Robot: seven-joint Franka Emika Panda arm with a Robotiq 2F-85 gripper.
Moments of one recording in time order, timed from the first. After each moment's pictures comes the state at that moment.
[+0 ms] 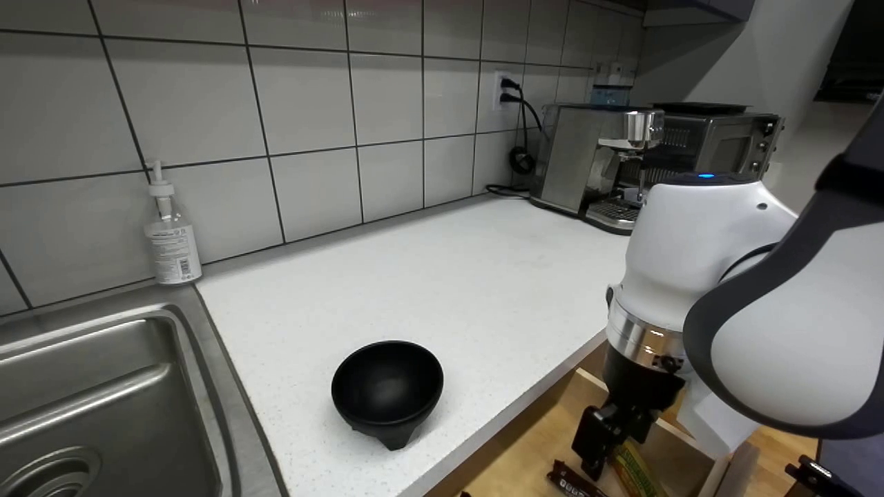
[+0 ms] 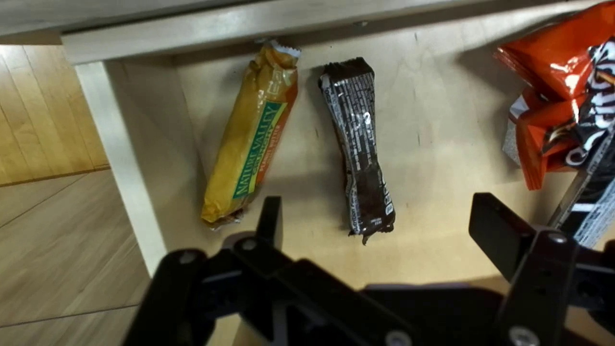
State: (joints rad) arm -0.02 0.24 0.07 -2.77 0.07 3.01 0.10
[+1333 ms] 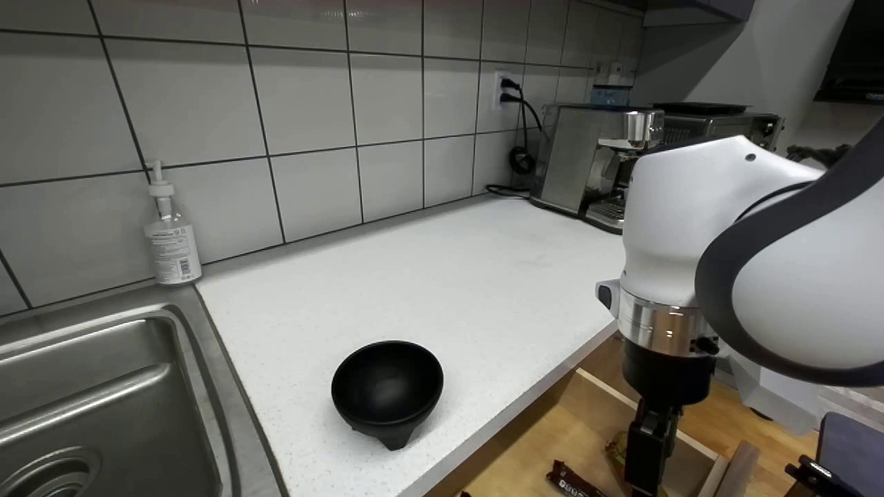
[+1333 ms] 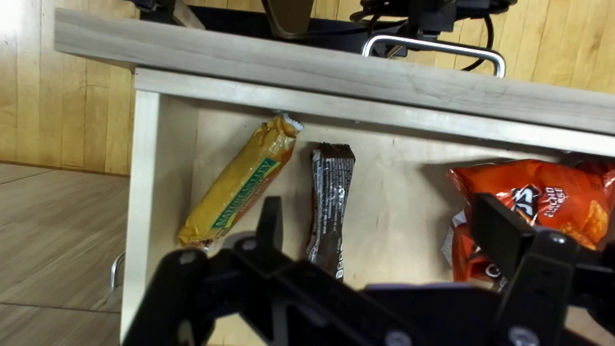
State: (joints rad) arm -0.02 0.08 0.10 -2.77 0.07 2.67 -0.16
